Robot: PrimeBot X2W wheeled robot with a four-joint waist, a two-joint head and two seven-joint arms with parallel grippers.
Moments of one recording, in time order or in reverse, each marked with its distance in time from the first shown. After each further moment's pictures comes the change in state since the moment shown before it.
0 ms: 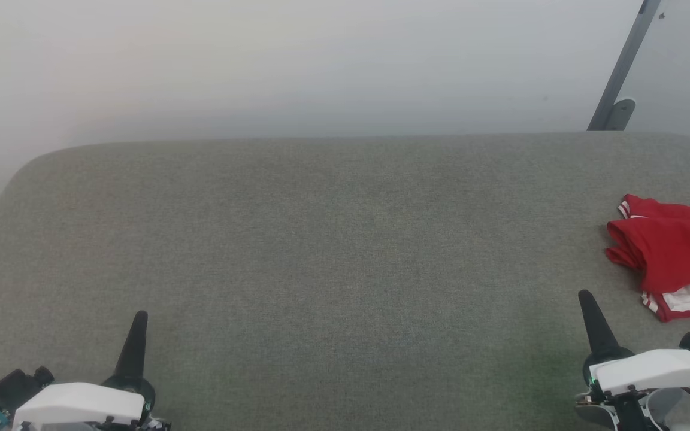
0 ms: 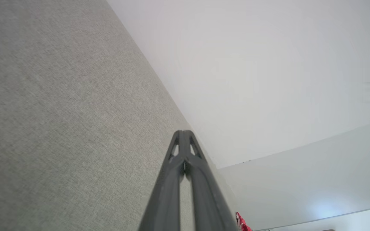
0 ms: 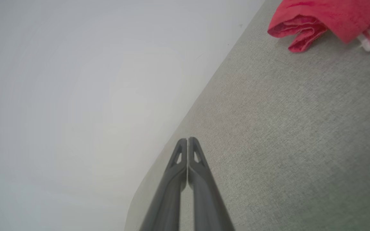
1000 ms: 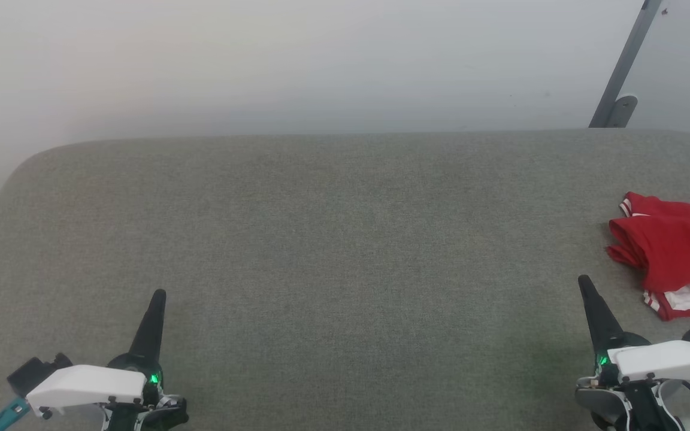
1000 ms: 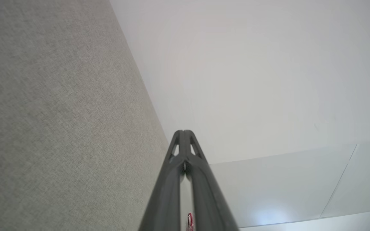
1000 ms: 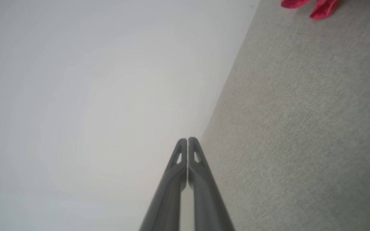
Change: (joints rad) left arm -0.053 -0.062 0.014 -0.003 -0.211 0.000 0.073; right arm -0.021 0.000 0.000 -0.022 0.291 0.000 0.052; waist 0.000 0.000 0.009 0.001
